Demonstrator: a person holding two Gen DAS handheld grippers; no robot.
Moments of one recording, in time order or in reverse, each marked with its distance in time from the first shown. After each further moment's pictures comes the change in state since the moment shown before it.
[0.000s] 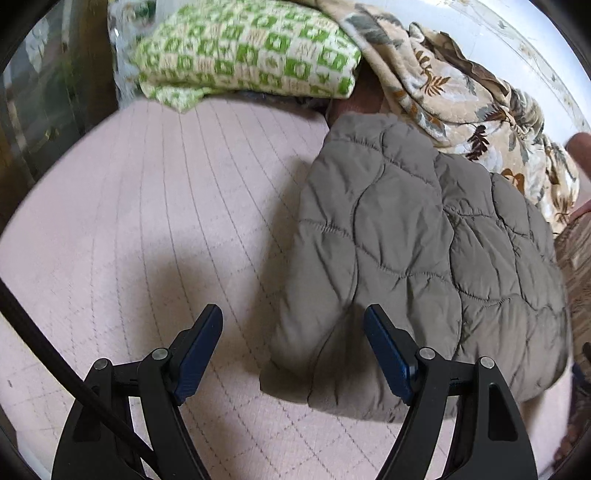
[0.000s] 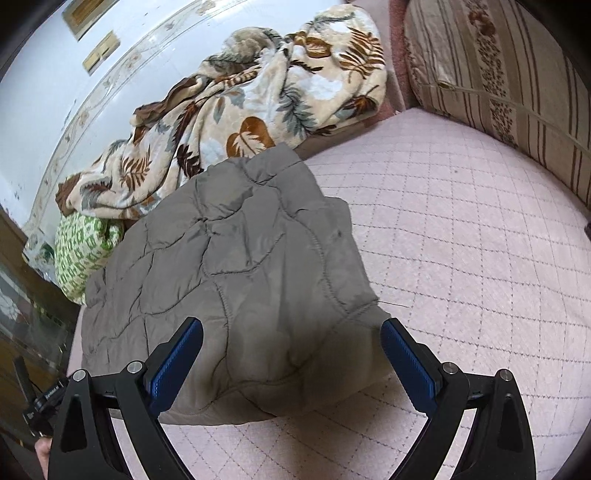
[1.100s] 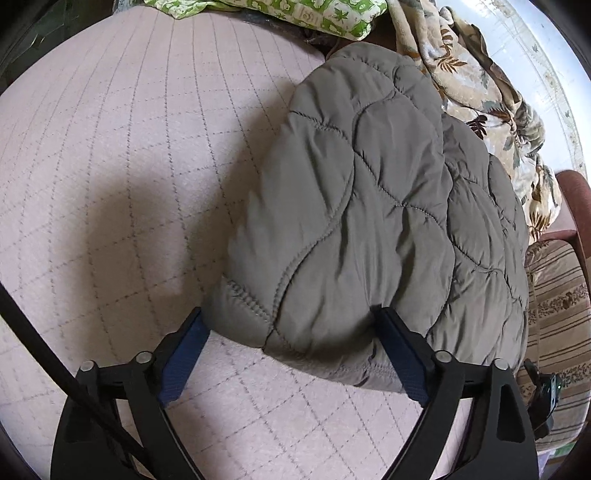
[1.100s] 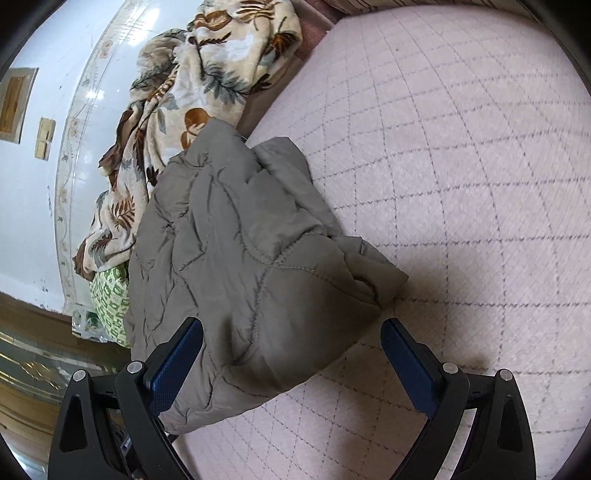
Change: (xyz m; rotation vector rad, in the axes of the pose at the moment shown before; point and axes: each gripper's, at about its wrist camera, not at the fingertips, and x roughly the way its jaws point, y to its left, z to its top) left arm 0.034 0.005 -0.035 -0.187 0.204 -0.186; right arm 0.036 -0.063 -0.029 0.413 0.154 0.189
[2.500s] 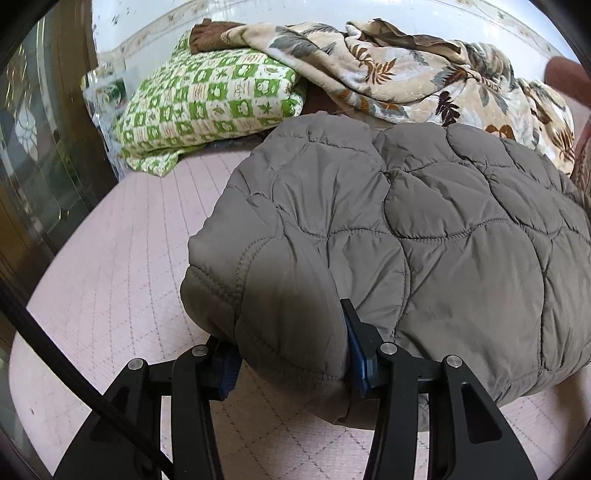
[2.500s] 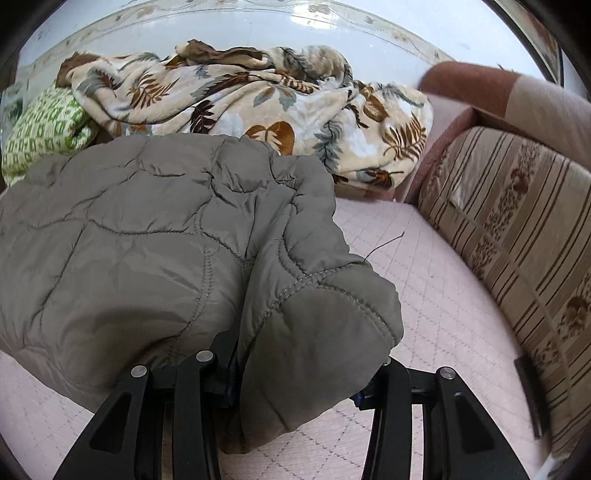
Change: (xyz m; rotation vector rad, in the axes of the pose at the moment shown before) left arm -0.004 -0.096 -0.016 0.435 -0.397 0.383; right arm 0.037 0.129 -0.058 -0.937 -0.327 -0.605
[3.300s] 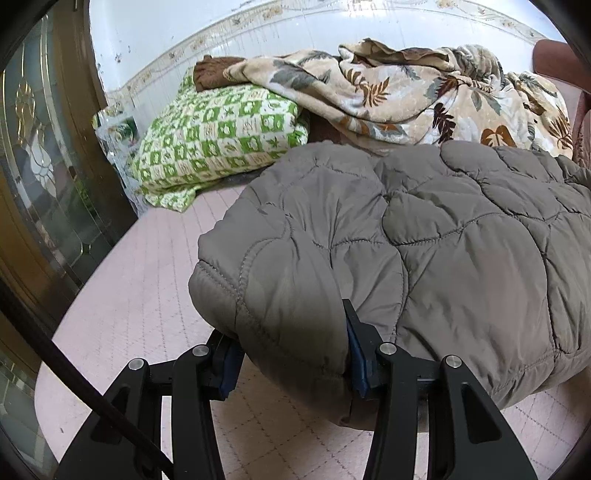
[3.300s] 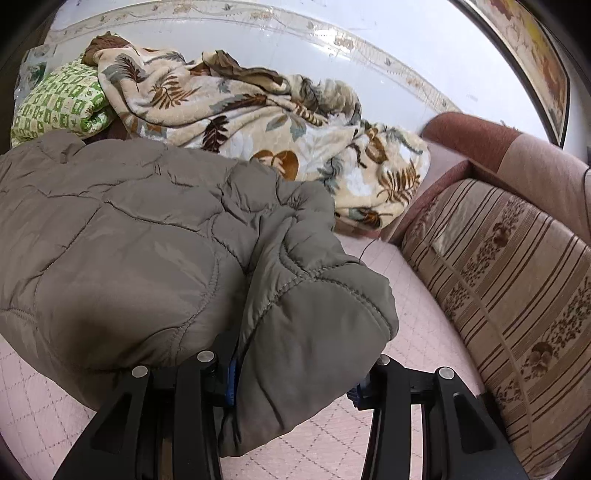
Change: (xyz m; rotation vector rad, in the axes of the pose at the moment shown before) left arm -0.029 -0.006 0.000 0.073 -0.107 0.086; right arm -0.029 0.019 0.003 -0.142 -0.100 -0.088
